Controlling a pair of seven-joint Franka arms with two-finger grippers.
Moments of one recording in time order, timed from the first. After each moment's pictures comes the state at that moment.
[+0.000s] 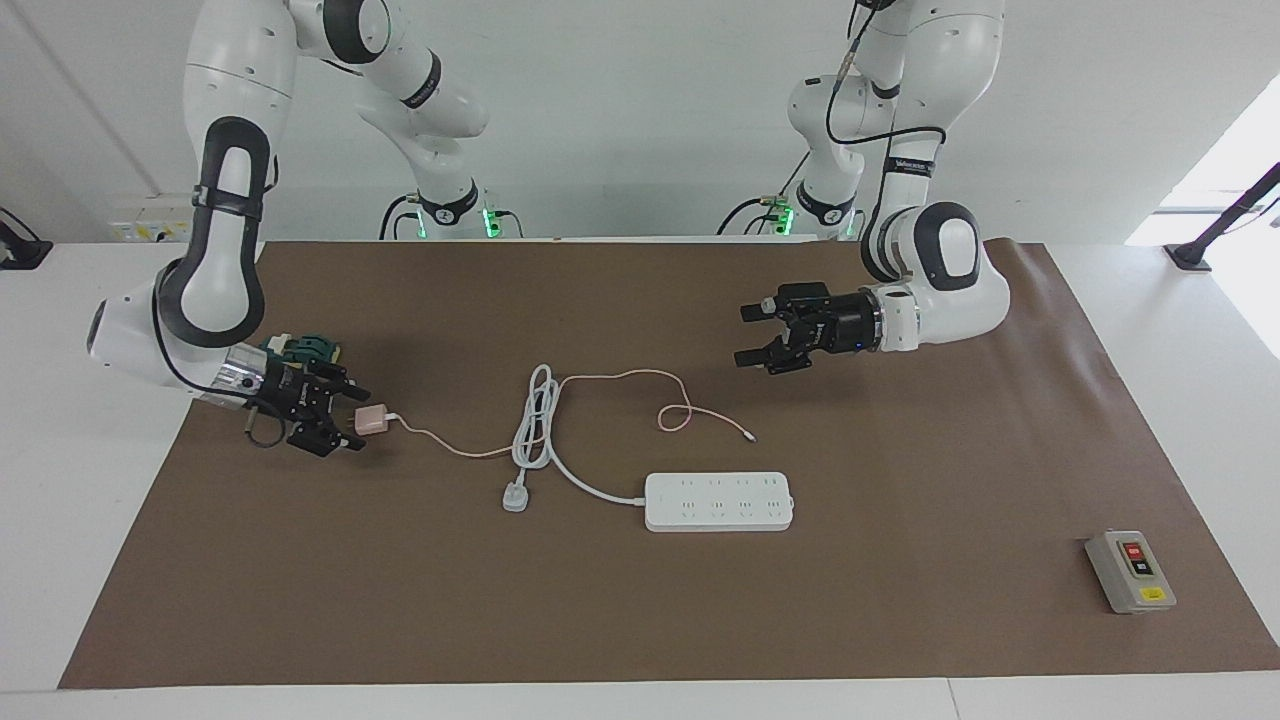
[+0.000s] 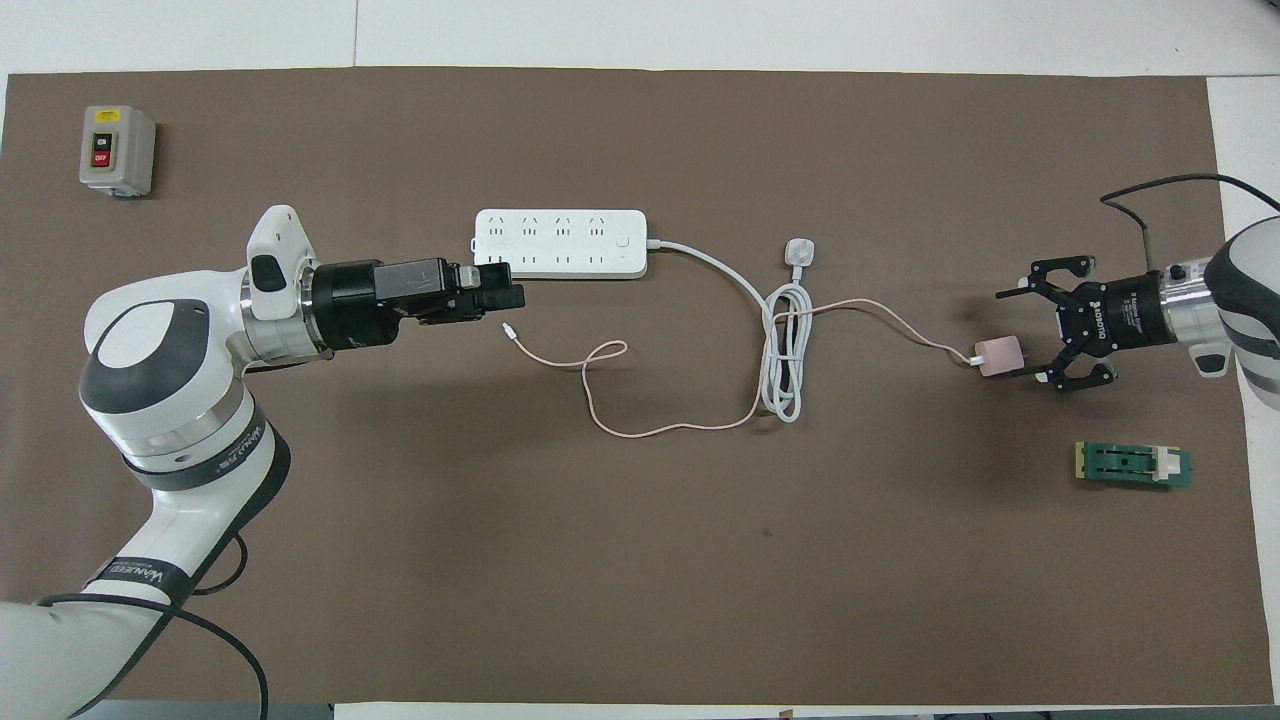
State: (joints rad) left arm -0.12 0.17 -0.07 -2.07 -1.67 1.79 0.74; right arm -0.23 0.40 -0.10 -1.89 0.72 1.87 0.68
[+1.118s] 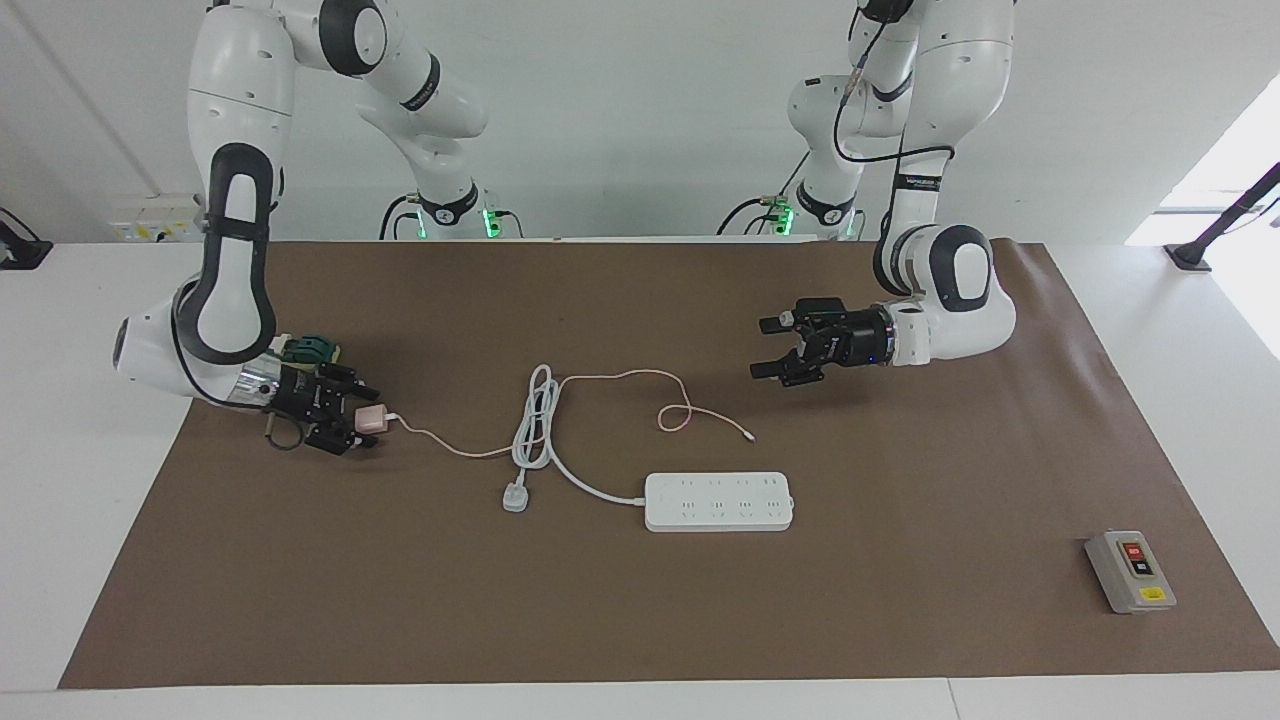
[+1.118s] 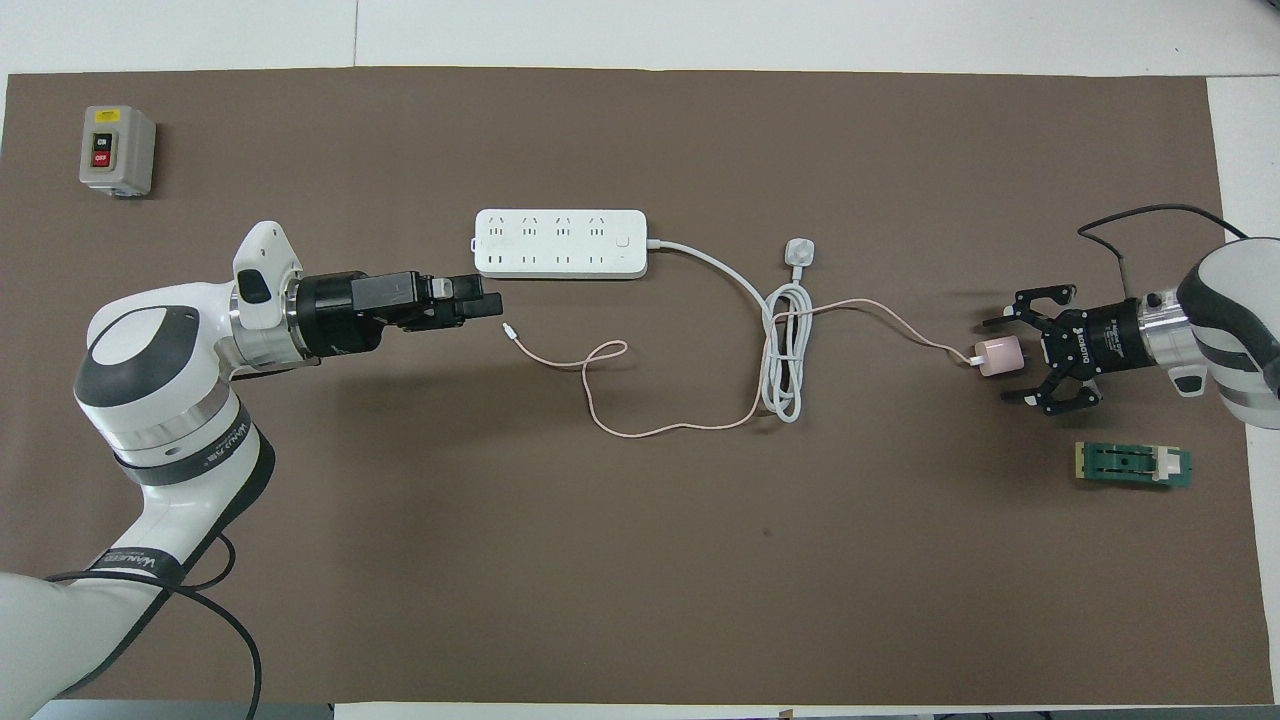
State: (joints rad) left arm -0.11 0.22 -0.01 -2.10 -1.67 1.70 0.75; right arm -0.25 0.44 -0.10 -1.93 0.72 1.89 0.59
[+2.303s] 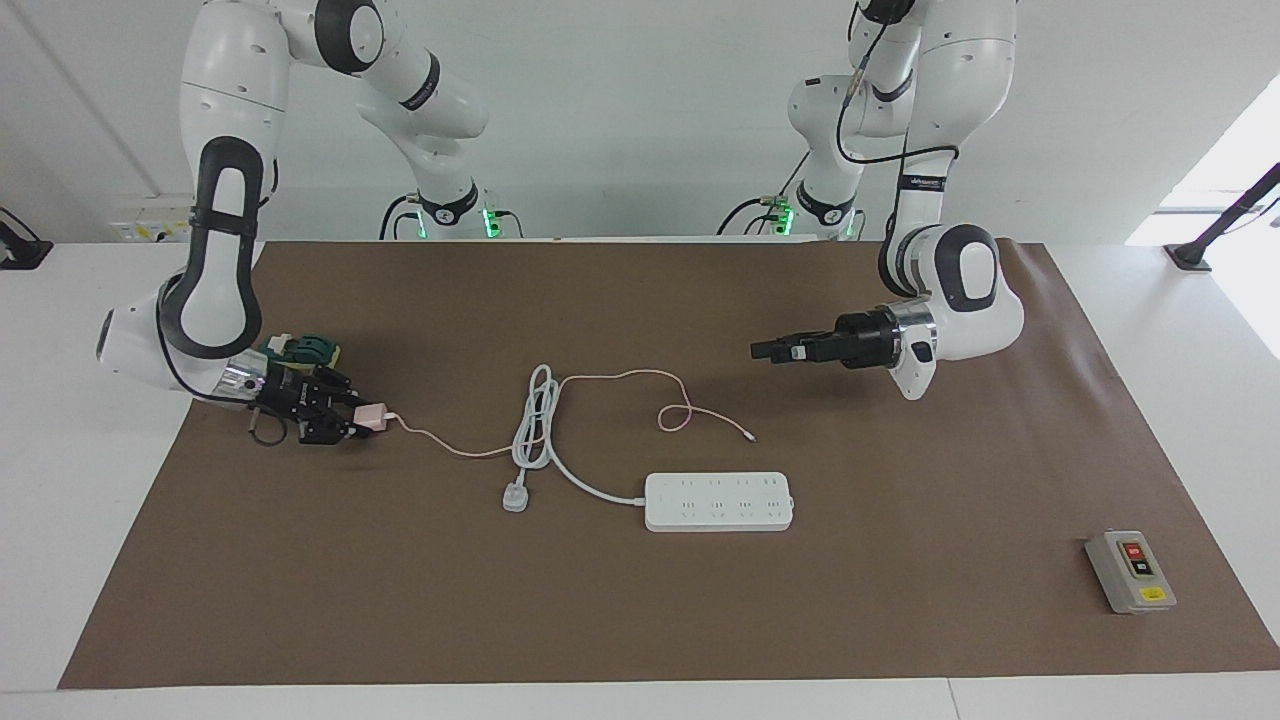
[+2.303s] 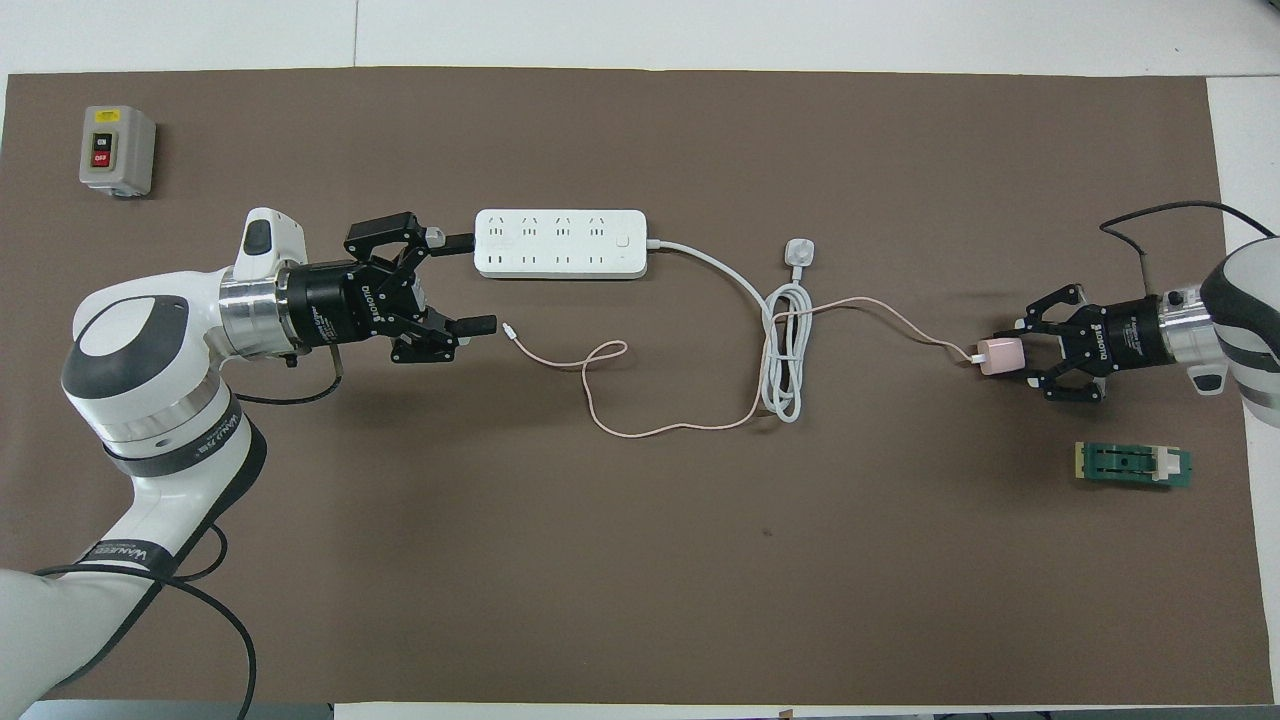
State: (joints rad) left arm -0.11 0.23 0.00 -2.06 -1.65 1.70 0.01; right arm -0.26 0.43 -0.11 -1.92 0.72 1.88 0.58
